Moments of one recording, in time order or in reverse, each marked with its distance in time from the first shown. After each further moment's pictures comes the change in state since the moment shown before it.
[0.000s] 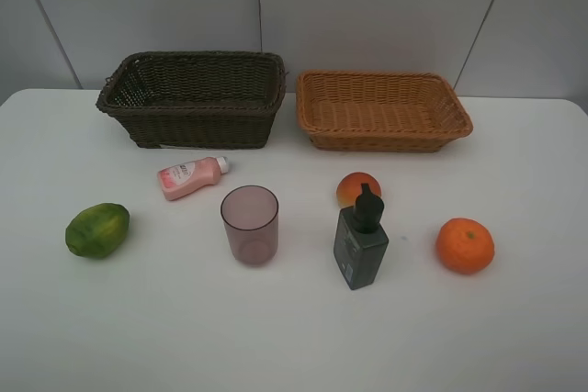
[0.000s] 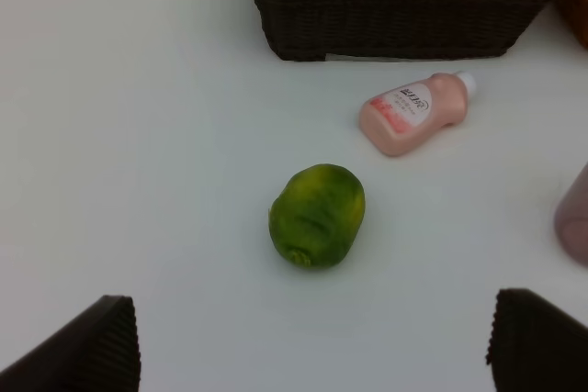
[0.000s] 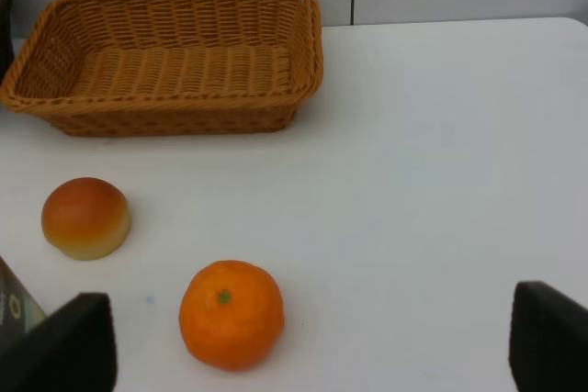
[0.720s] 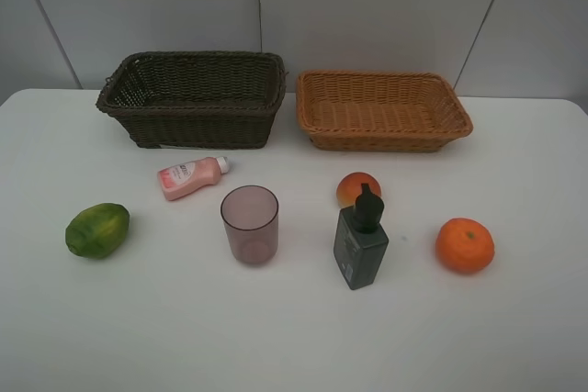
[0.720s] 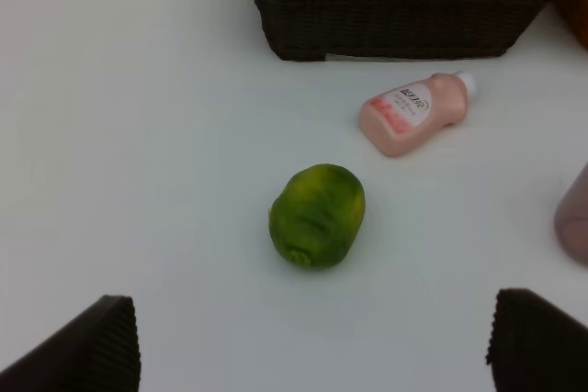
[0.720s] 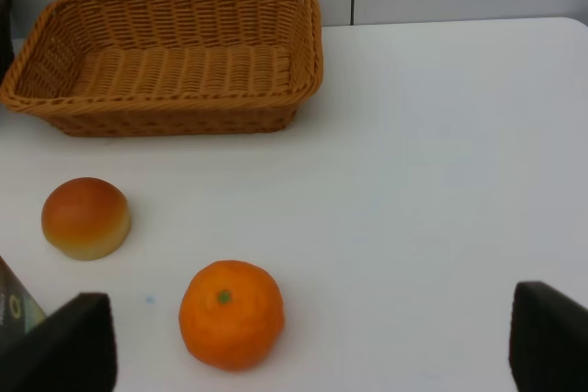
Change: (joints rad) left arm 0.000 0.000 0.000 0.000 0.000 0.000; right arm 0.000 0.000 0.000 0.000 0.000 0.000
